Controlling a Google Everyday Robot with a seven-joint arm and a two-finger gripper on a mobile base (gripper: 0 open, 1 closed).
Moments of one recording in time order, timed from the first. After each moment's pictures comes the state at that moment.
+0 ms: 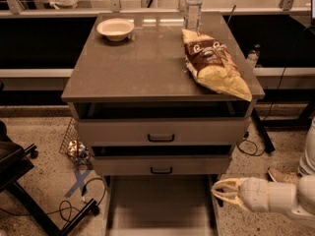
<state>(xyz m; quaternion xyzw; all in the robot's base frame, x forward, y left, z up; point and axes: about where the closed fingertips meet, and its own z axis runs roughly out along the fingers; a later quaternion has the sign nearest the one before) 0.423 -0.197 0.554 -0.58 0.63 0.23 0.47</state>
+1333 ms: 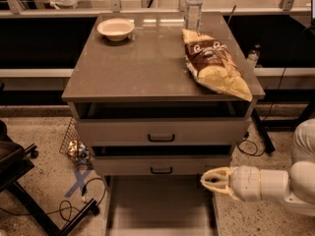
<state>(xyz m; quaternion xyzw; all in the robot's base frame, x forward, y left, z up) 0.427 -0.158 0.608 -0.57 0.62 0.26 0.48</state>
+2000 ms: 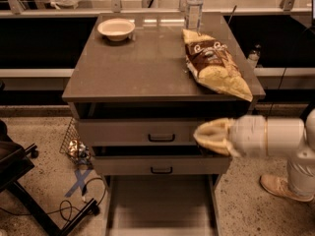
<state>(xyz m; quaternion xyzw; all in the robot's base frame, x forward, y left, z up) 0.462 -0.120 0.786 -0.55 0.63 0.24 0.49</state>
